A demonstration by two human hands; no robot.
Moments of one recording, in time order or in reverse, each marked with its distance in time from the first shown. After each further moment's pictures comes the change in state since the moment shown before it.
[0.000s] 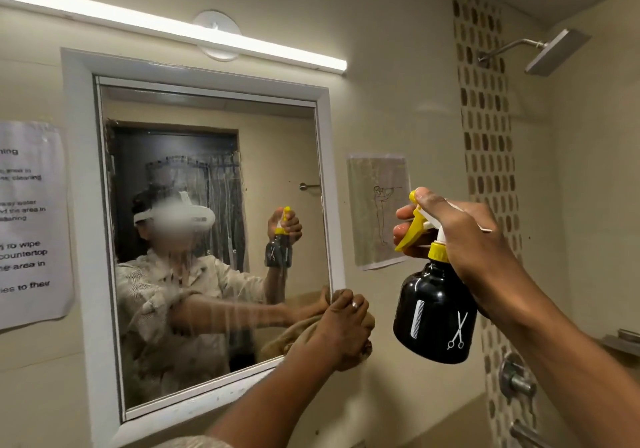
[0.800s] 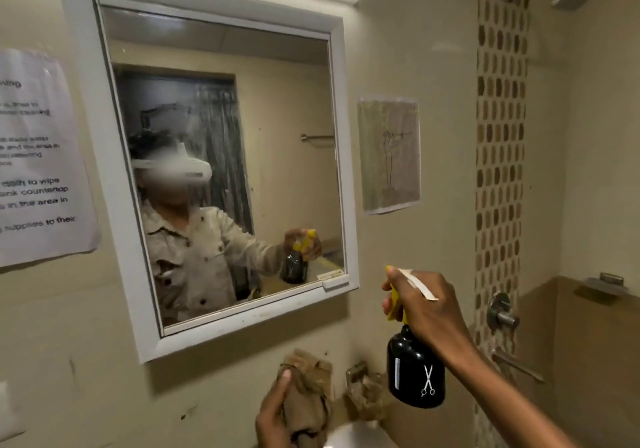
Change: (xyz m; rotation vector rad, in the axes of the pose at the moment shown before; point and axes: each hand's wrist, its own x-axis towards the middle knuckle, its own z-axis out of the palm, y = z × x) left_hand -0.205 0.111 -0.021 2.604 -0.715 1.155; right_hand -0.081 0.136 0.025 -0.391 -0.015 0.108
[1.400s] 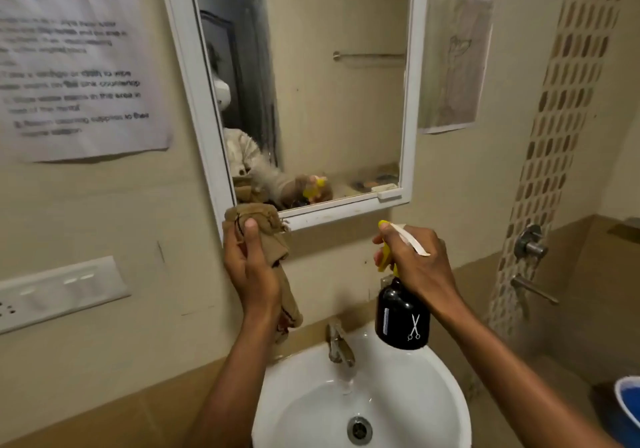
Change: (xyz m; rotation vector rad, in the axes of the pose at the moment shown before) left_hand -0.013 0.130 -0.025 0.678 0.184 0.875; right_hand -0.078 -0.005 0.090 -0.005 -0.131 0.035
